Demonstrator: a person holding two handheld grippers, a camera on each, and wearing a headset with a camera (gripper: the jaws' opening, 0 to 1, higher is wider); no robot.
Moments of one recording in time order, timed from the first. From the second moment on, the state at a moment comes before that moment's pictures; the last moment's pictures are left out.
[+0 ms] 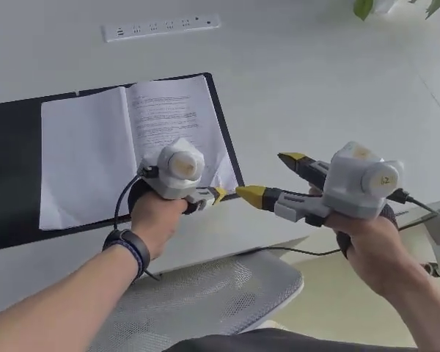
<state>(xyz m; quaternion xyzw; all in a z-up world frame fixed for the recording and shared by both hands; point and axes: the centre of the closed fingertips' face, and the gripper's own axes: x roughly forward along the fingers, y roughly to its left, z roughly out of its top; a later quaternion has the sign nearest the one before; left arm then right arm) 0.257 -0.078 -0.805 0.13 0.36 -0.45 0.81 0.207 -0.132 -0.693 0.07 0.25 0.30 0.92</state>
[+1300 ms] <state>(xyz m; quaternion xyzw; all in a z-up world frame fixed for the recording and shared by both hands) 0.260 -0.076 -0.806 0.13 0.35 -0.45 0.81 0.278 -0.098 -0.761 0.17 0.30 0.33 0.88</state>
